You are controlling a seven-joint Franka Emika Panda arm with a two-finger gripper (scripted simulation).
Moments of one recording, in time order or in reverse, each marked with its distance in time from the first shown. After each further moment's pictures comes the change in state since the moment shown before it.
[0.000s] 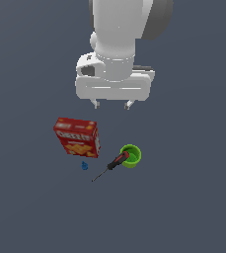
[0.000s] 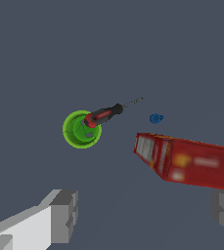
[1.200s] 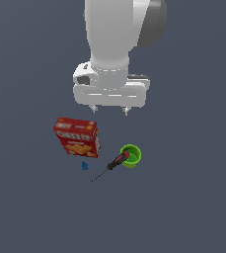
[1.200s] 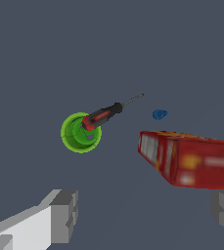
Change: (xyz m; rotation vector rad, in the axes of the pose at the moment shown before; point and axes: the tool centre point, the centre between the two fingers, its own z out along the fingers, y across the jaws) arm 0.004 0.005 0.019 0.039 -0.018 0.080
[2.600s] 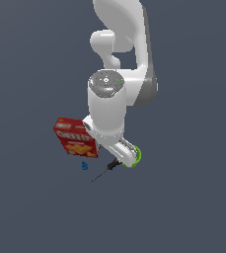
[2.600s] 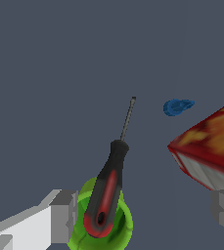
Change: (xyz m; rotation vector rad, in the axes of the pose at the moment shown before) arm 0.075 -0.004 0.131 0.014 -0.004 0.671
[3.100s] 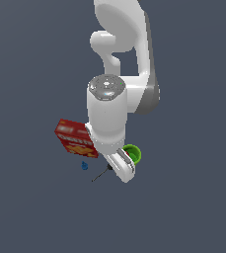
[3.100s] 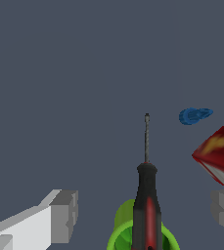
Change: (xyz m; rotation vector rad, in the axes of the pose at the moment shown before) arm 0.031 -0.028 -0.003 0.070 0.068 0.207
